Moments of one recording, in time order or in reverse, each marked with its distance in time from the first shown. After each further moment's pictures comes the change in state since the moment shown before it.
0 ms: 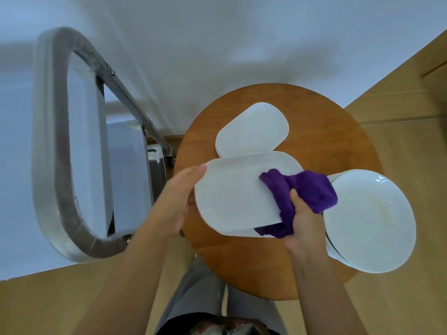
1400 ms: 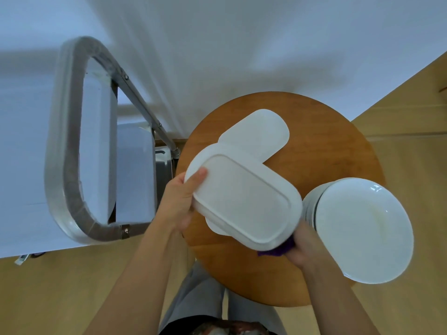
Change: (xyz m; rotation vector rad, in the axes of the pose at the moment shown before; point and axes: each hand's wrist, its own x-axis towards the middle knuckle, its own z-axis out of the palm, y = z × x) left_hand 0.002 -0.017 0.016 -0.274 0.142 0.125; right_hand 0.021 -0.002 -0.039 -0.106 -0.413 0.250
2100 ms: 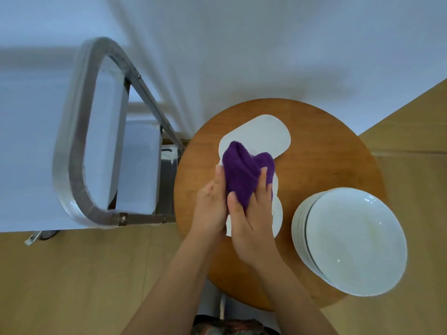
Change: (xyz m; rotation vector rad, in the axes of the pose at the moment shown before) left_hand -0.053 -0.010 0.080 0.089 0.000 0.139; right_hand -0.041 0.009 0.077 -0.944 -0.045 -0.891
